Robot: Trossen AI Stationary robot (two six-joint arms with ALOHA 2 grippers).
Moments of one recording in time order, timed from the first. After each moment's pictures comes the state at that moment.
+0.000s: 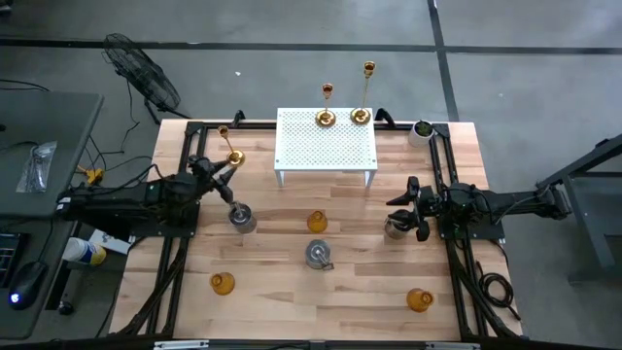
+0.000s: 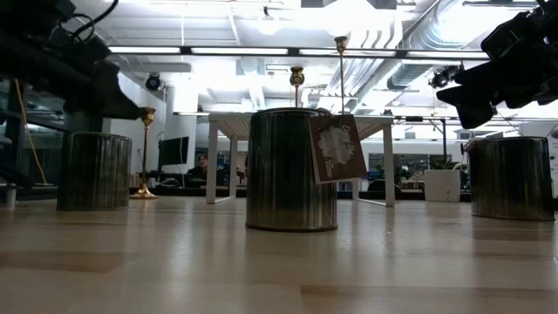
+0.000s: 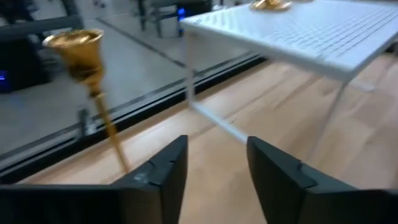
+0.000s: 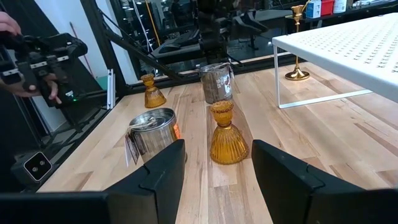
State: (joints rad) left arm 0.07 0.23 0.19 -0.30 -0.77 -0.25; right arm 0.04 0.12 0.01 0.02 0.00 0.21
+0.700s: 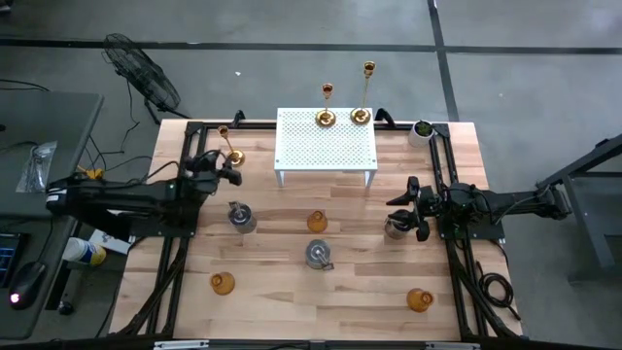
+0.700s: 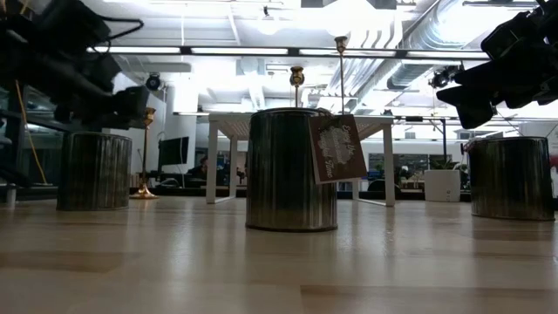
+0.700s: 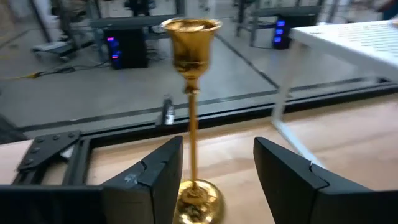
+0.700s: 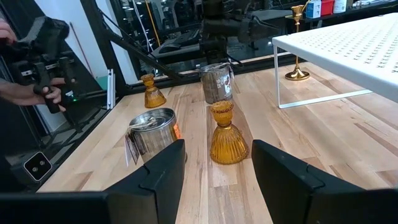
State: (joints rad) left arm 0.16 0.64 0.18 0.01 -1.08 -0.48; right arm 0.04 0.12 0.01 0.02 0.00 0.21
